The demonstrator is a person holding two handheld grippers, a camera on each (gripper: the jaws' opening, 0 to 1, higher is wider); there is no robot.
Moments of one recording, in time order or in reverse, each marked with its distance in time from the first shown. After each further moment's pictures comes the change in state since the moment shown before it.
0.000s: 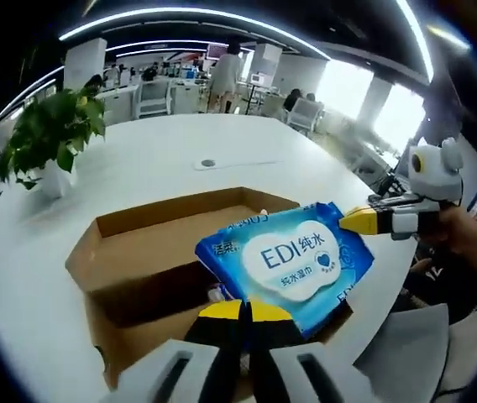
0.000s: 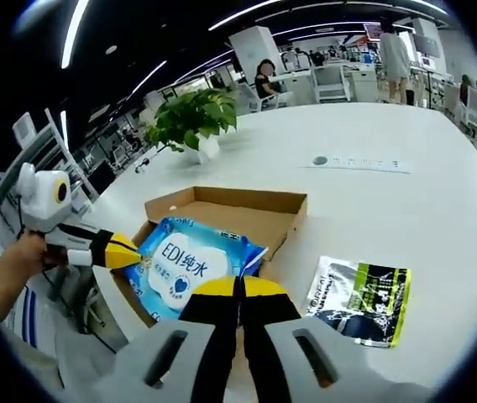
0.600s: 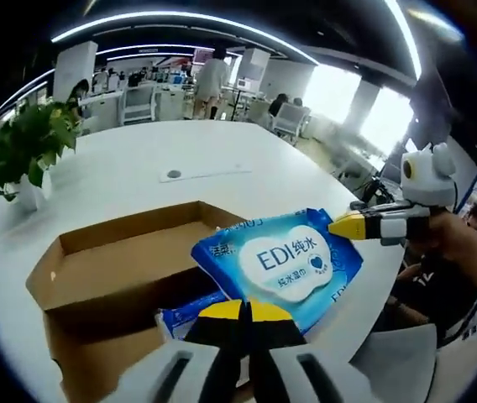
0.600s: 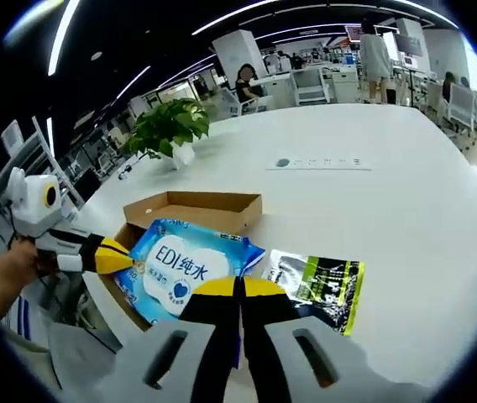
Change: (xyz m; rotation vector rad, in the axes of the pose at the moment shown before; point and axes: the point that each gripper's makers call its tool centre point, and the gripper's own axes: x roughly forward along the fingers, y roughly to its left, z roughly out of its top) left arm 0.032 -0.061 0.022 0.002 -0.035 -0.067; right arm -0.043 -0.057 -0.002 0.031 -0.017 -0.081
